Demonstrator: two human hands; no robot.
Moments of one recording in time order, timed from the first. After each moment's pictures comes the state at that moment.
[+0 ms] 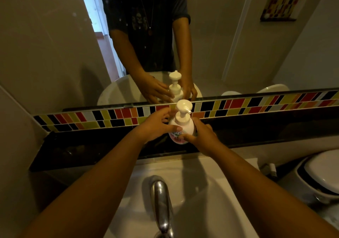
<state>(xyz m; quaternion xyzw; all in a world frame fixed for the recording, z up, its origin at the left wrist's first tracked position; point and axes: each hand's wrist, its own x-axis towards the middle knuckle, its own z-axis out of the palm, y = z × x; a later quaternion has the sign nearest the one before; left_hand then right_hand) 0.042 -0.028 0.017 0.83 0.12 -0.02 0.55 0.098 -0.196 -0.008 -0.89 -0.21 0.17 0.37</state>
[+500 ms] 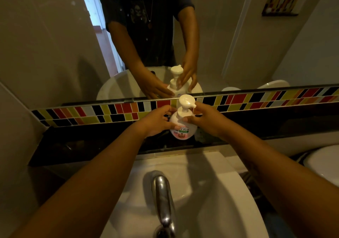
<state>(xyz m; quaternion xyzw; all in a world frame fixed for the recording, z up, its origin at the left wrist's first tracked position) 0.046 -0.018 0.010 0.84 0.11 -0.07 0.52 0.111 -0.201 0.047 -0.83 -0.30 0.22 0.42</state>
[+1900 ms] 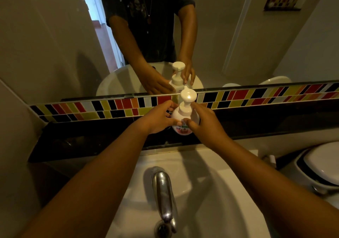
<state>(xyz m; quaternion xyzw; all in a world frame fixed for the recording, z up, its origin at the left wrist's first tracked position) 0.046 -0.025 0.007 0.86 0.10 -0.05 0.49 0.085 -0.195 0.011 -0.86 -0.27 0.08 0.42</state>
